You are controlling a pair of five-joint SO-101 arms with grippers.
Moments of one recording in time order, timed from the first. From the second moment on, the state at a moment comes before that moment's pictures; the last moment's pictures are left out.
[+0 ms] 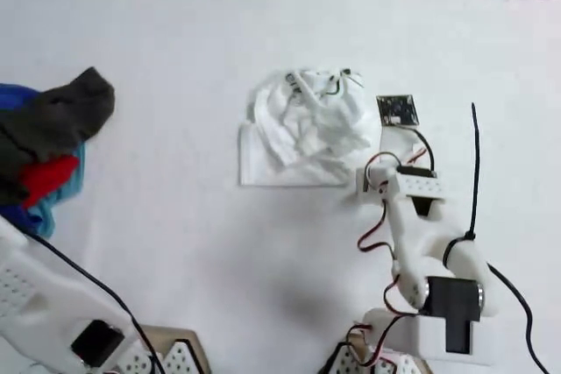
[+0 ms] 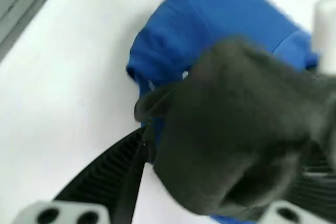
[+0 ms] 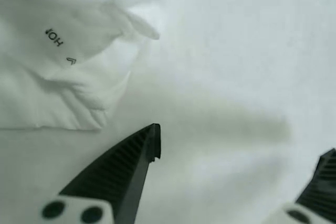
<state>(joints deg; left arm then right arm) -59.3 24.8 -53.3 89.8 -15.1 1.4 -5.9 50.2 33.0 9.8</state>
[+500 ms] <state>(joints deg) -51.0 22.1 -81.6 101.4 -15.1 1.4 -5.3 49.8 33.0 9.8</state>
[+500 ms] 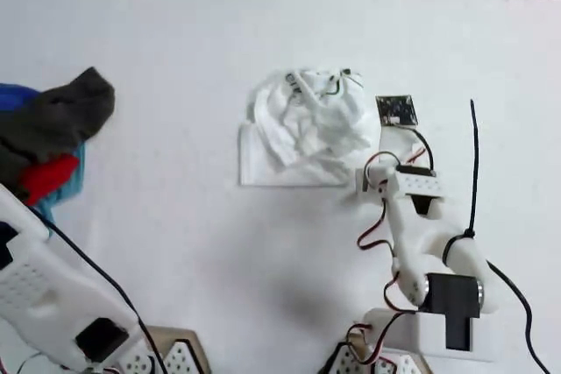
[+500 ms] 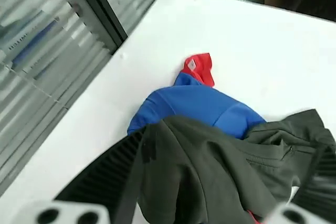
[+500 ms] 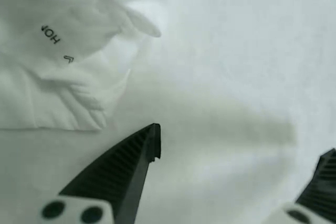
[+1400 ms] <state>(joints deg) 3.3 2.1 10.5 56.1 -8.1 1.4 -5.2 49.8 33.2 9.6</state>
